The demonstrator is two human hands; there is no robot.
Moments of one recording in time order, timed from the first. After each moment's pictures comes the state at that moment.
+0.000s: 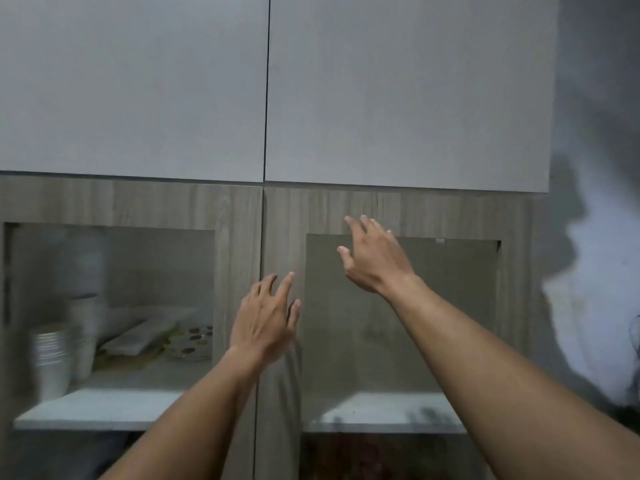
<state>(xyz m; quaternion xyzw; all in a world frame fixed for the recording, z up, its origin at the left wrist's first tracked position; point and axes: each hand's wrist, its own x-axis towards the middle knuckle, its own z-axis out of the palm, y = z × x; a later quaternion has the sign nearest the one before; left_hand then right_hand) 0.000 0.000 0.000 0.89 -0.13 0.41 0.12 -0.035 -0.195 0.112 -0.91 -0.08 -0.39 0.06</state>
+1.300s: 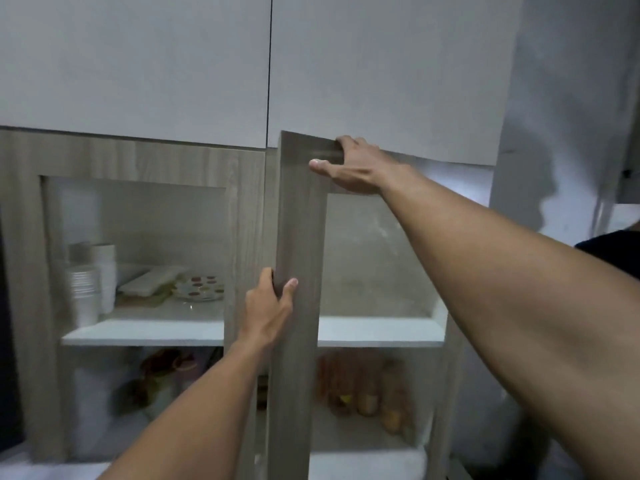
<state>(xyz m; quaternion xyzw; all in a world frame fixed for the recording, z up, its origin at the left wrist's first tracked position) -0.146 0.003 -0.044 0.82 -0.10 0.29 0.48 -0.166 -0.160 0.194 -0.95 -0.06 -0.31 0.10</state>
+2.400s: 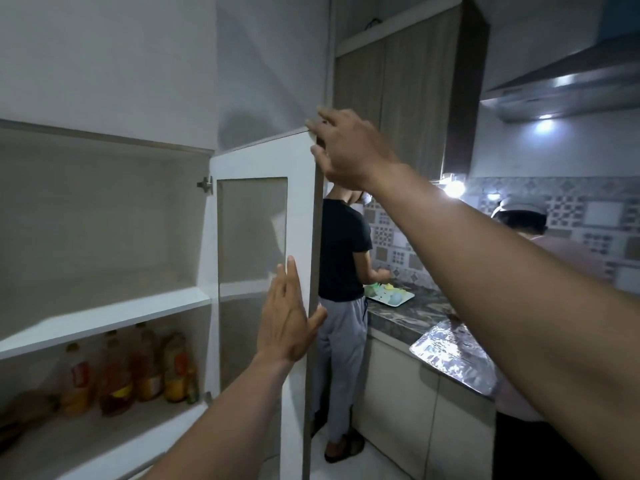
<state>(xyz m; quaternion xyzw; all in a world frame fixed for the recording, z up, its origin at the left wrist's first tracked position) -0.461 -0.355 -0.081 0.74 -0.47 0.23 0.42 -0.568 -0.426 0.186 -0.88 0.13 -0.39 -0.22</state>
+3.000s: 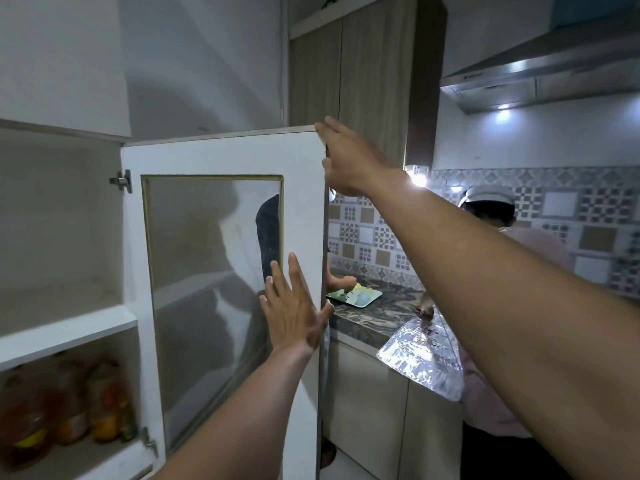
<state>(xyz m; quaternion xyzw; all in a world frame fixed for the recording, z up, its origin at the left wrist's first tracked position) -0.482 -0.542 -0.072 0.81 -0.40 0.19 0.39 -0.575 -0.590 0.173 -0.90 0.23 -0.36 -0.10</state>
